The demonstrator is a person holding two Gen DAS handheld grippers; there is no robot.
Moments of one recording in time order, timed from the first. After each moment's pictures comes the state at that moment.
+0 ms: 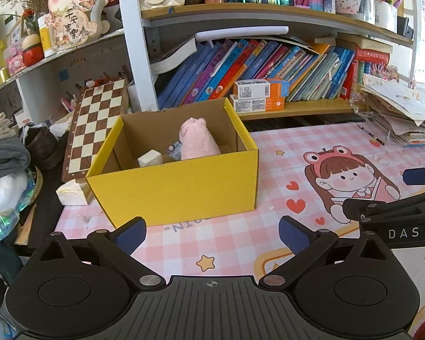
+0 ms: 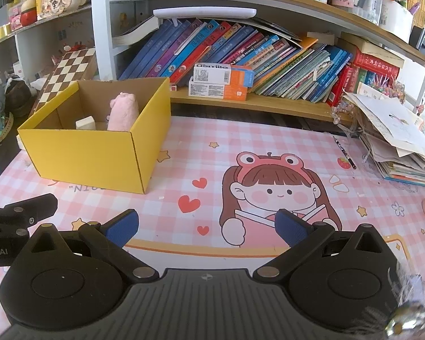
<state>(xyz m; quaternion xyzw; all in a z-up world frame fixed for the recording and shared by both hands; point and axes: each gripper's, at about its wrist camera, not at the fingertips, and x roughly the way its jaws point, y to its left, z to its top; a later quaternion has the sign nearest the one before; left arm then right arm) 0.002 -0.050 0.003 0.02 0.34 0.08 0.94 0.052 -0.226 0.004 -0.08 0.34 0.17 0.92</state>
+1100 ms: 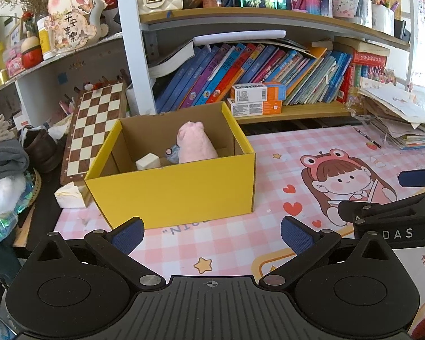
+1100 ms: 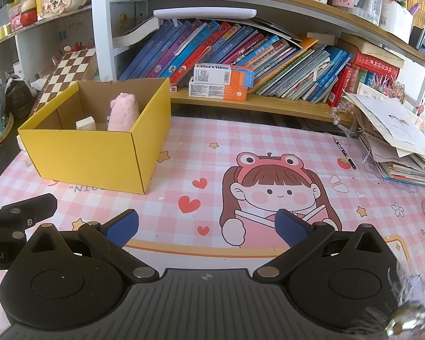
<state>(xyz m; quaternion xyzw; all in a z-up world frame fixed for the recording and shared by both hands) 0.001 -0.052 0.005 0.03 0.33 0.07 0.94 0.053 -0.227 0.004 -0.08 0.34 0.17 0.92</state>
